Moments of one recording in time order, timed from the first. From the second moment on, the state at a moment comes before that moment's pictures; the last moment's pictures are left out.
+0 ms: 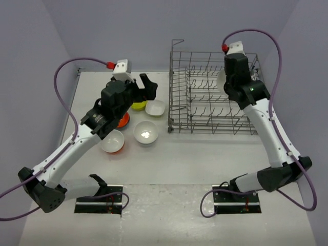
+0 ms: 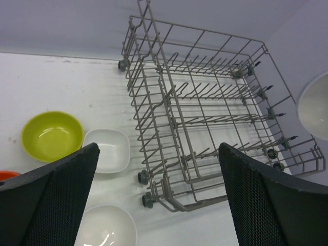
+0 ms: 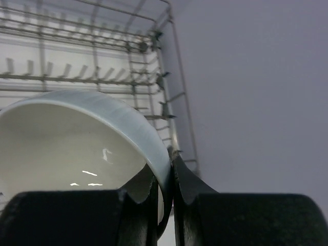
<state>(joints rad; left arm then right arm) -0.65 1.14 1.22 -0.25 -0.31 -0.48 0.43 1.48 1.74 -0.79 0.78 -0.18</state>
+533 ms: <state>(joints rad) -0.61 1.62 1.42 -0.19 -0.04 -0.40 0.18 1.59 1.52 -0.53 1.12 -0.77</state>
